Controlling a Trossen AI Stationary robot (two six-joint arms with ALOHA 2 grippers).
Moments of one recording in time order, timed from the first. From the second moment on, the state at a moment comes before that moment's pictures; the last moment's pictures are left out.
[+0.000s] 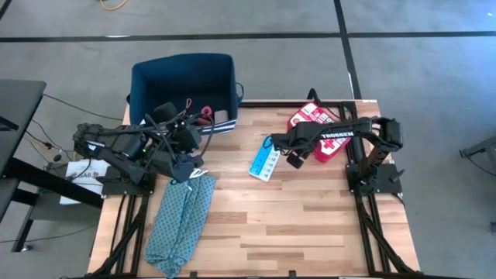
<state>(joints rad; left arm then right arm) -0.36 1.51 1.96 -1.57 -1.06 -0.33 -0.20 1.72 1.15 -1.21 0.36 0.50</state>
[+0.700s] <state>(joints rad) -0.36 1.51 1.96 -1.57 -1.06 -0.34 -0.35 1.72 1.10 -1.03 0.34 0.39</state>
